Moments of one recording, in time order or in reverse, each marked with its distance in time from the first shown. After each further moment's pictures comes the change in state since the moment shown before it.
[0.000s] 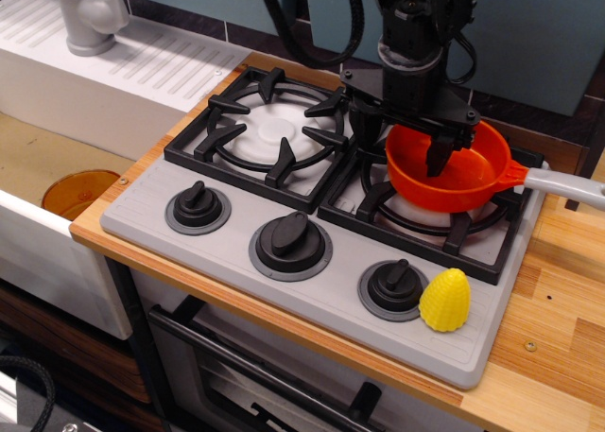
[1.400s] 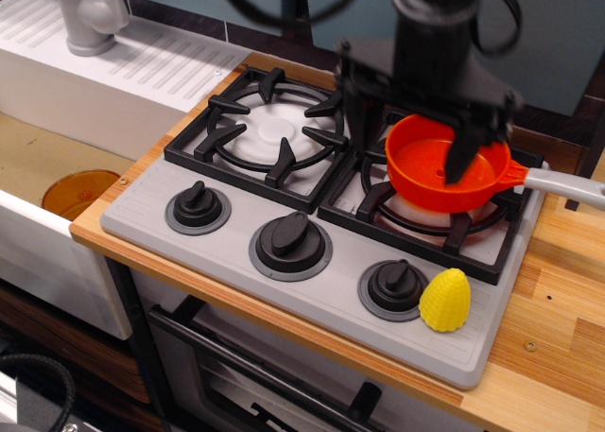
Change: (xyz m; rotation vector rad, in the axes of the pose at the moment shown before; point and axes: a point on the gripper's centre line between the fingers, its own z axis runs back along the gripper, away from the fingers) arm -0.055 -0.038 0.083 0.006 0.113 0.004
